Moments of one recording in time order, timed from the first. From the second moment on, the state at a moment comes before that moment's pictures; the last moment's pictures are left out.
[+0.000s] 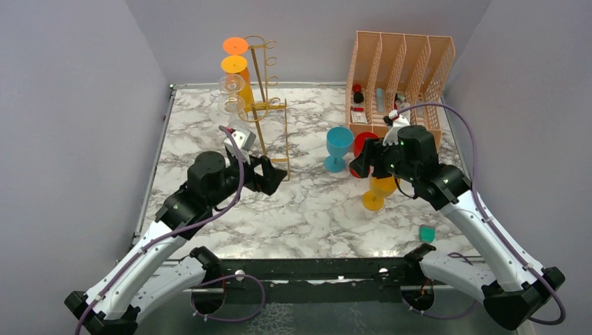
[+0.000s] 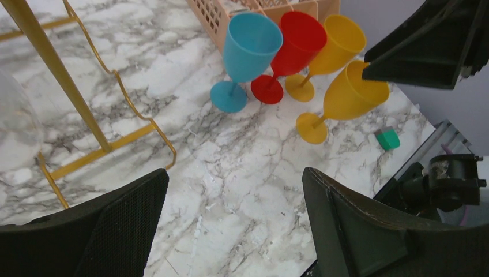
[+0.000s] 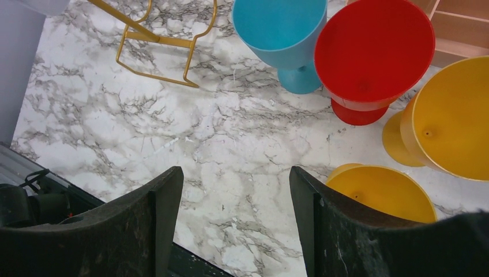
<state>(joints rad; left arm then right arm) -0.67 0.72 0.80 -0.33 0.10 -0.31 0.52 0.98 1.06 -0.64 -0.05 0.37</state>
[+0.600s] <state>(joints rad) -0.53 0.95 1.36 -0.59 -0.12 -0.15 0.52 0.93 1.04 -0.63 -0.04 0.37</state>
